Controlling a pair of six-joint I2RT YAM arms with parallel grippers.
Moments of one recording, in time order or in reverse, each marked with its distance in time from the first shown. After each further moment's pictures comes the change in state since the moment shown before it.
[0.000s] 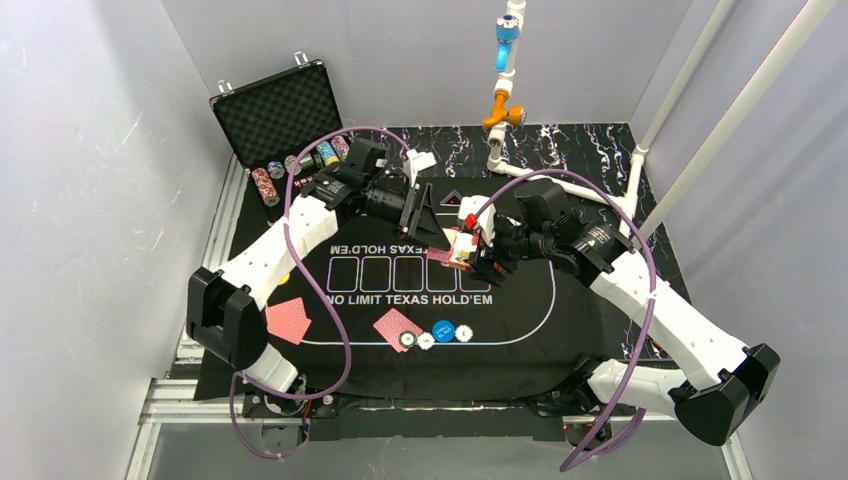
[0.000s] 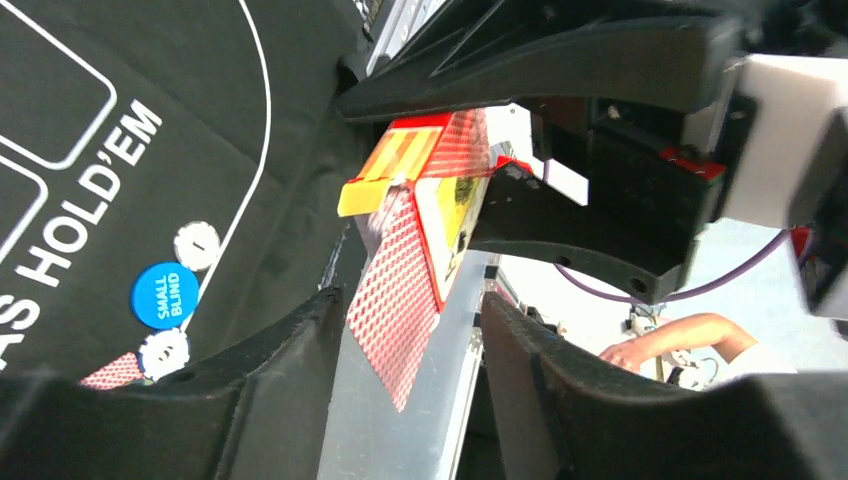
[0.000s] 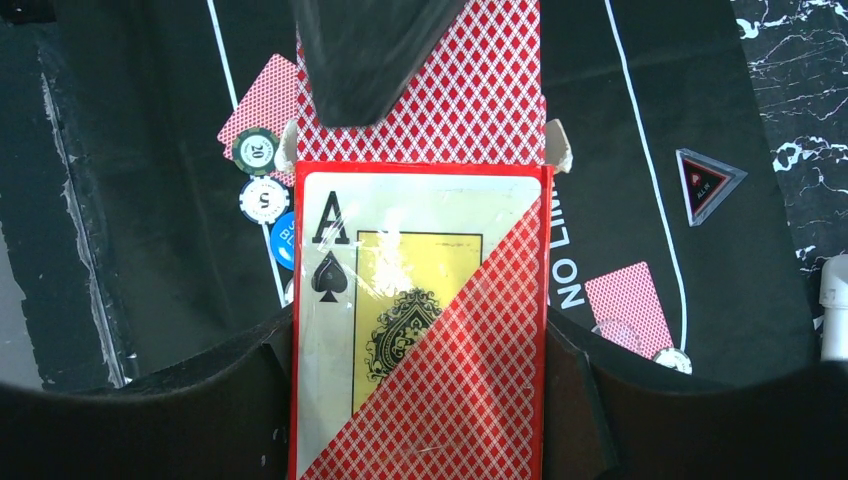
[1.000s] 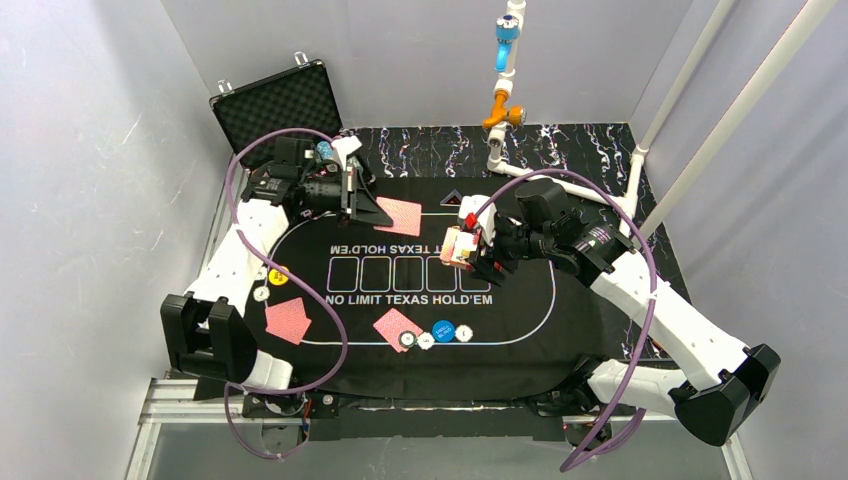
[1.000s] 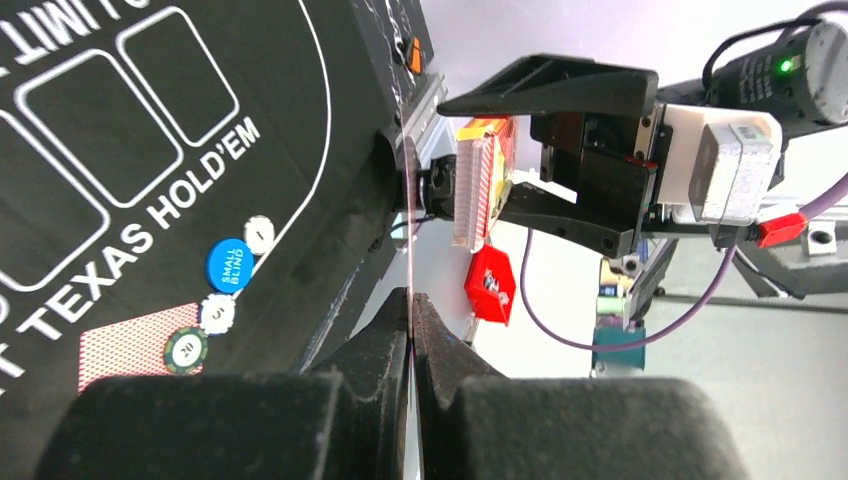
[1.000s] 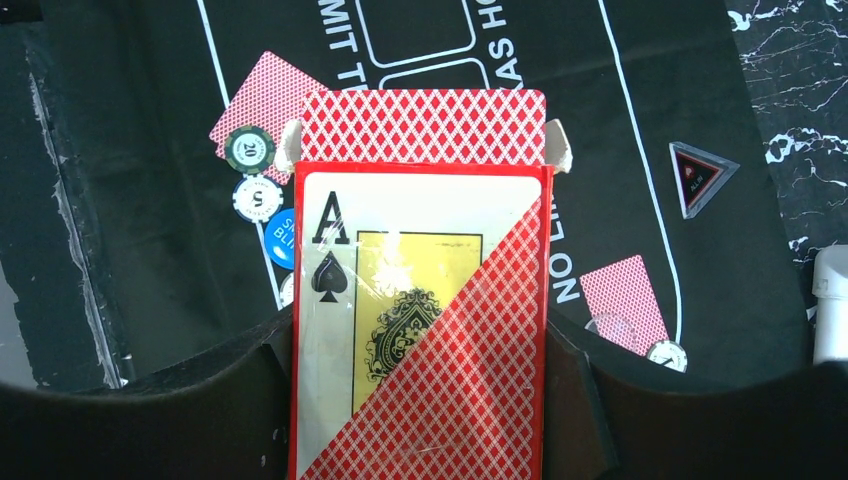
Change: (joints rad) left arm 0.307 -0.115 -0.111 -0.064 0.078 -0.002; right arm 0.000 -0.002 0.002 -0.002 0.016 0.002
